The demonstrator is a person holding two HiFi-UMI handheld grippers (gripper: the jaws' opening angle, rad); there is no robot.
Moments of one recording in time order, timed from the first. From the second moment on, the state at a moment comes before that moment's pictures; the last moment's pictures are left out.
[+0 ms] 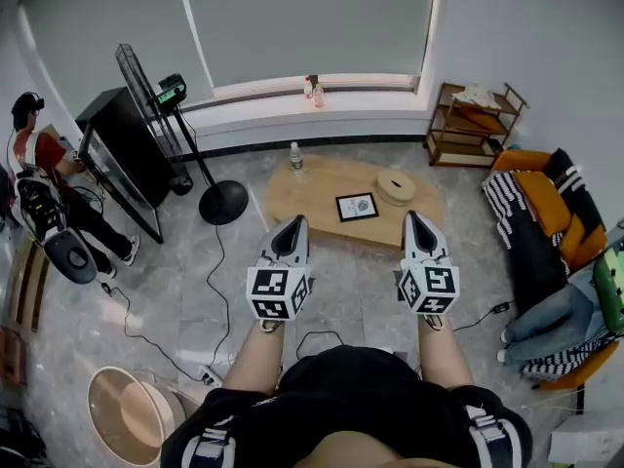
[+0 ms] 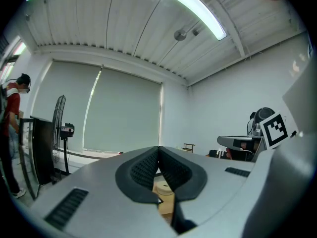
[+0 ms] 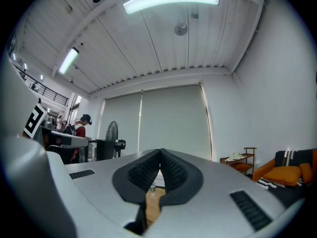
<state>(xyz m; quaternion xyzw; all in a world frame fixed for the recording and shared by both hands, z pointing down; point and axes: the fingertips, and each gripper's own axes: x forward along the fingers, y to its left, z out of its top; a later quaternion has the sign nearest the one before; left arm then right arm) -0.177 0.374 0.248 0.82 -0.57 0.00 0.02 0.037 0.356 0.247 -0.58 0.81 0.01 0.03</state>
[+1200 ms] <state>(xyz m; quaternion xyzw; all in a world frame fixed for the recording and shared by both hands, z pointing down) -0.176 0.126 0.283 0.82 -0.57 0.01 0.02 0.040 0.100 0.270 -0.58 0.81 0.01 0.04</state>
